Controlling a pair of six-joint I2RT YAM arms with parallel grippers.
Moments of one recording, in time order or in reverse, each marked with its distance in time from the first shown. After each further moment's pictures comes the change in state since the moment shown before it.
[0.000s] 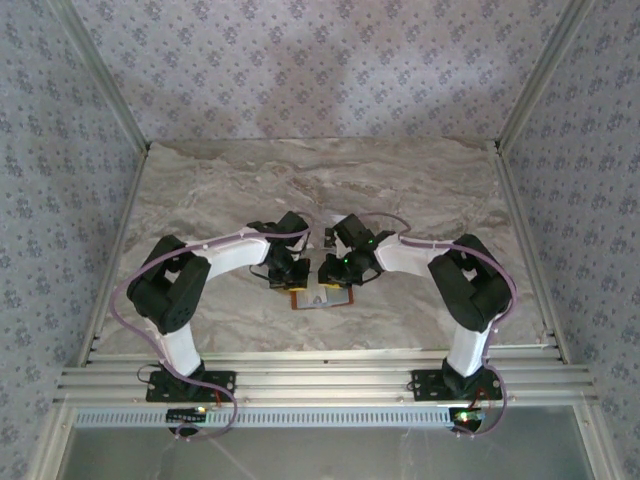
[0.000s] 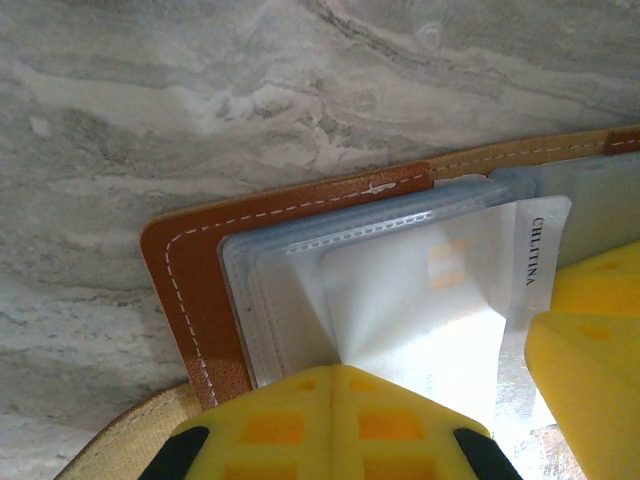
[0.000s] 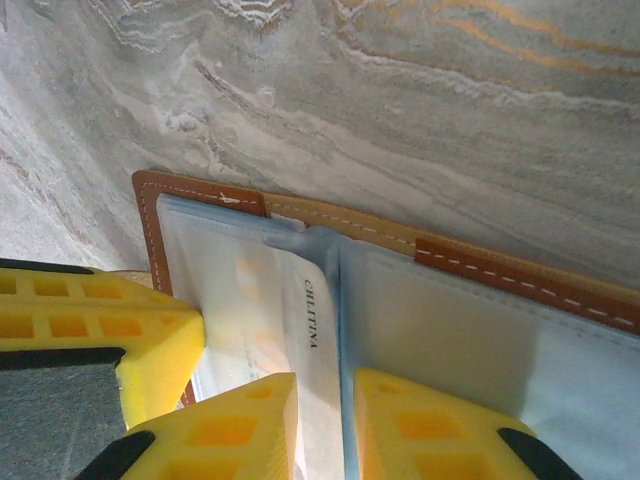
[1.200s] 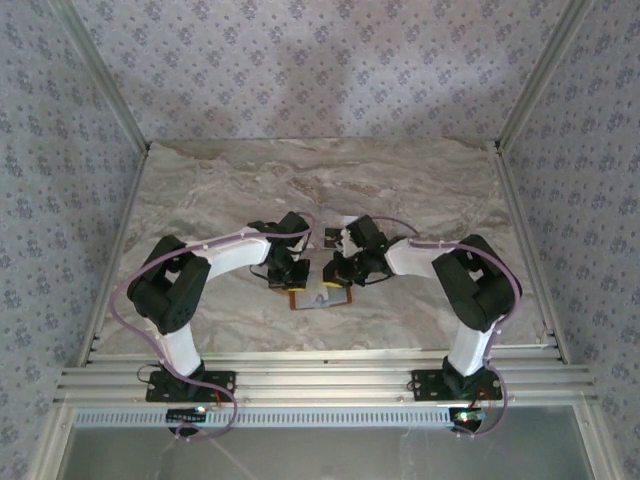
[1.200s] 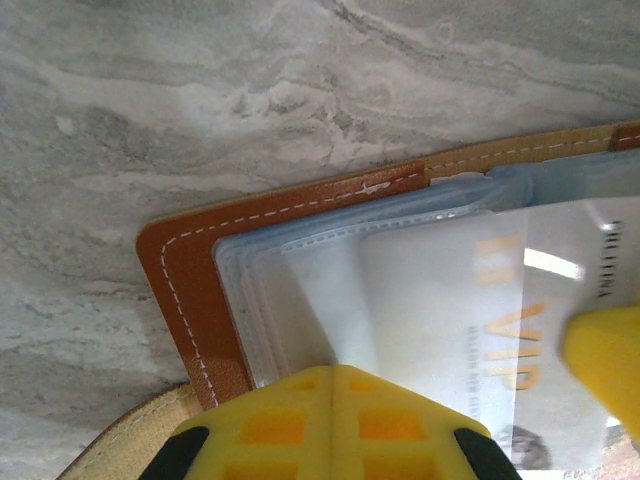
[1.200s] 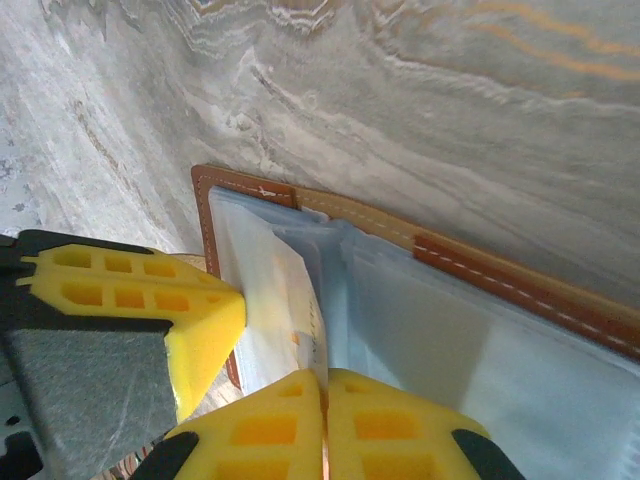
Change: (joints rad) left arm -0.003 0.000 0.007 -0.026 -0.030 0.019; right arm -0.077 -0.028 -0.107 0.179 -0.170 0.021
